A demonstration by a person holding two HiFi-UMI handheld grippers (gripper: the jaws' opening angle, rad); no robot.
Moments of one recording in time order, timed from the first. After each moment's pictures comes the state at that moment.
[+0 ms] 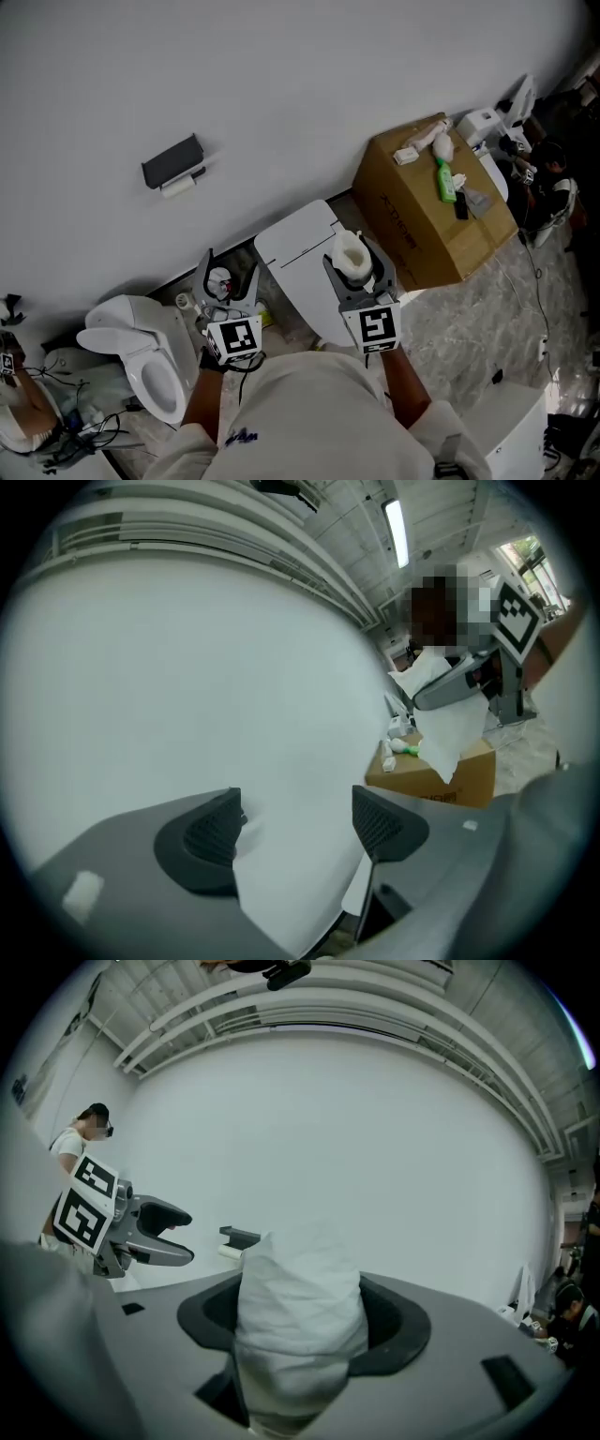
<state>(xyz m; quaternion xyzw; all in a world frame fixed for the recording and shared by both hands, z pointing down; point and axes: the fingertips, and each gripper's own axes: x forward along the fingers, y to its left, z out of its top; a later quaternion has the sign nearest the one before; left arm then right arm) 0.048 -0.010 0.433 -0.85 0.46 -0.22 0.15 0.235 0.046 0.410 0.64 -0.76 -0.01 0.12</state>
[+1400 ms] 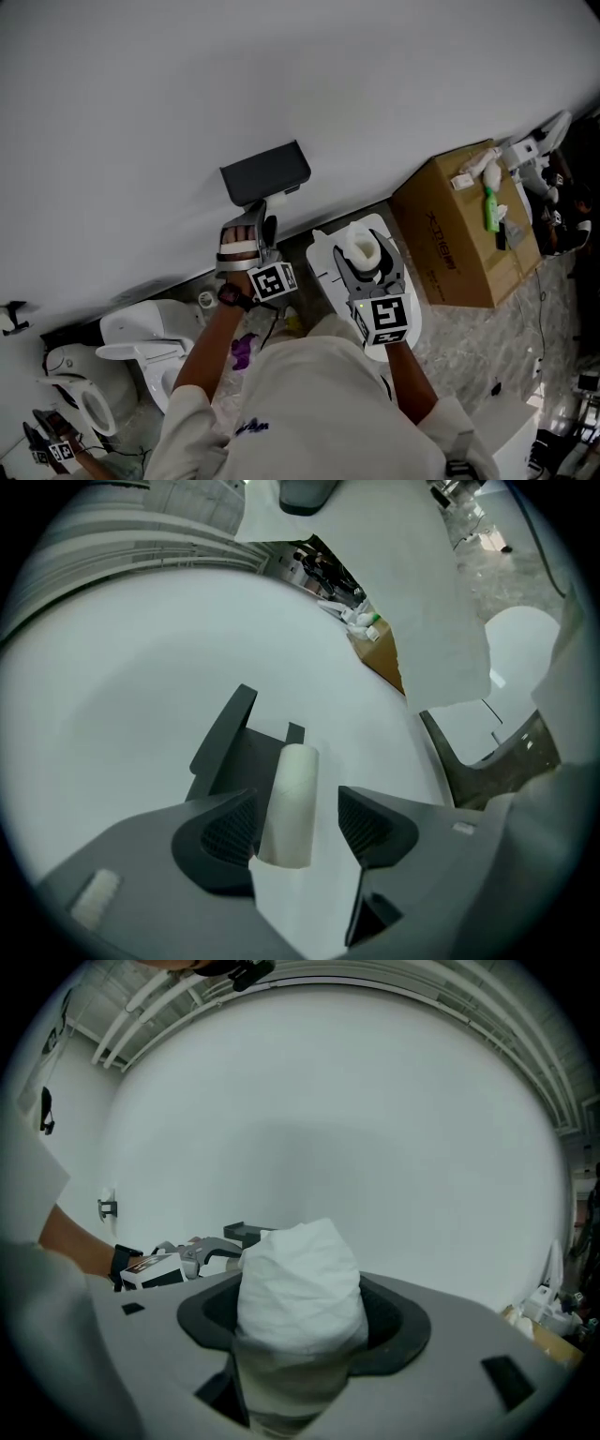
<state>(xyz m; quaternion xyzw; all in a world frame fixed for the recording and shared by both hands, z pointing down) -0.063 -0.269 0.554 -0.70 0.37 -0.45 0.41 0.059 -0.149 0.457 0.62 -0.77 0.05 0.13</state>
